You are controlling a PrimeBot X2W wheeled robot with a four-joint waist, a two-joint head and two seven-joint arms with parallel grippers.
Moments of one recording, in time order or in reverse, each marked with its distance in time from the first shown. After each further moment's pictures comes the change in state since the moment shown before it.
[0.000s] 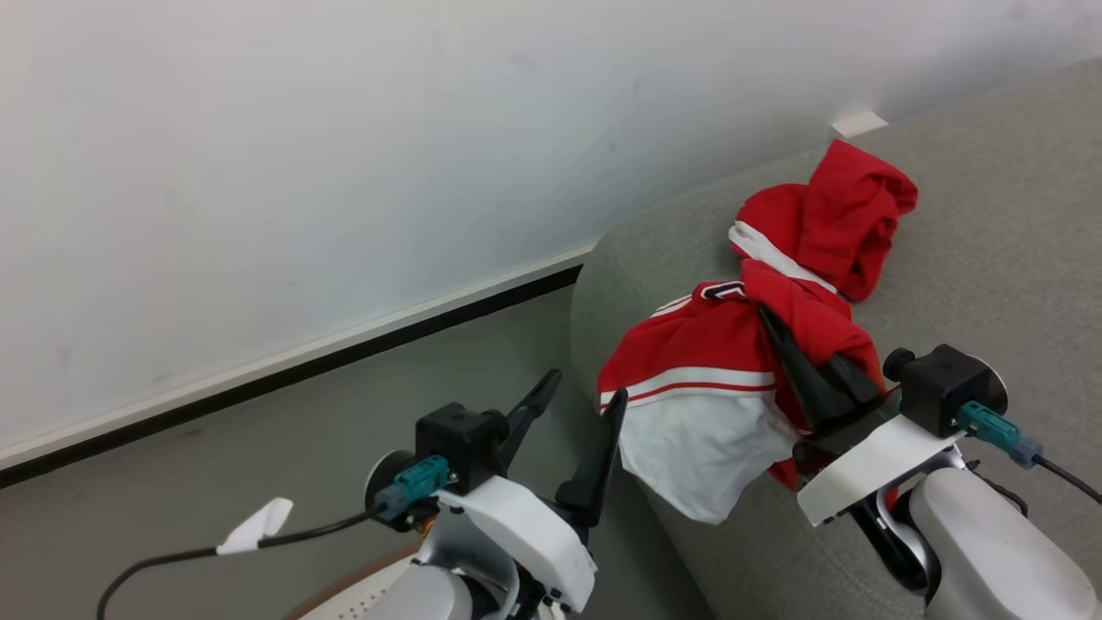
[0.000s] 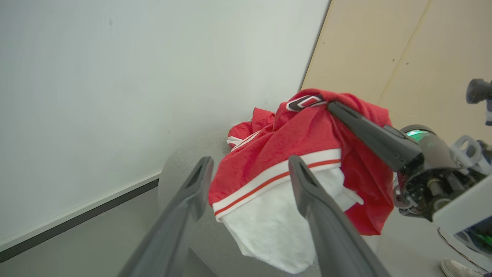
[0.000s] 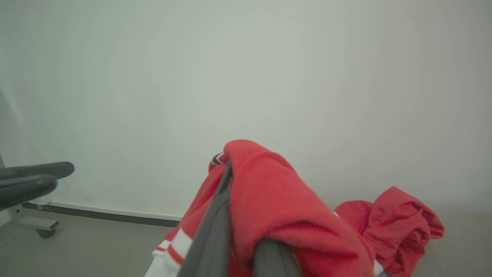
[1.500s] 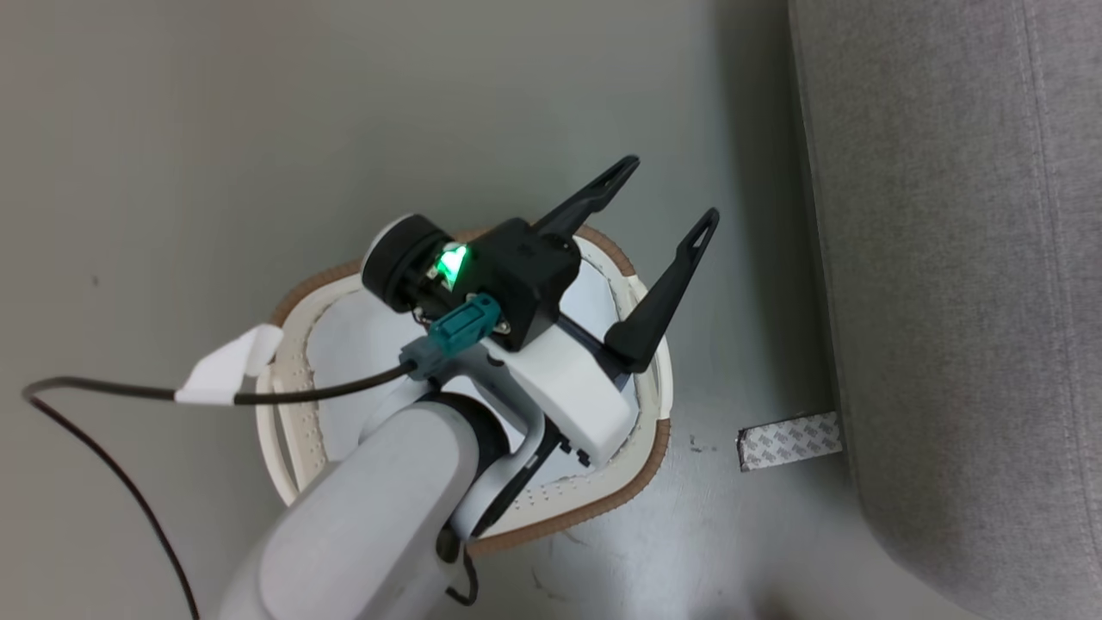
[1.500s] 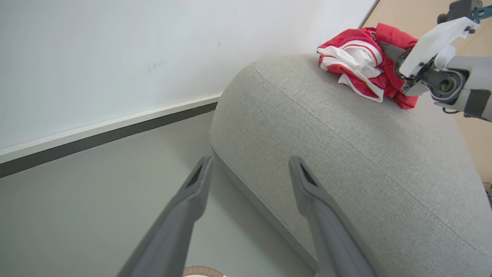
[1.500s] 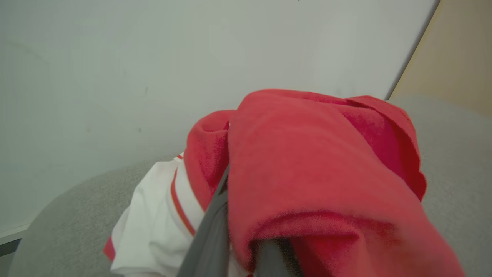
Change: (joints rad) left arm -0.378 0.066 -0.061 -0.134 0.119 -0.087 0.143; right arm -0.565 -0.129 -0.988 0.519 -0.339 0.000 0.013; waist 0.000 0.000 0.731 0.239
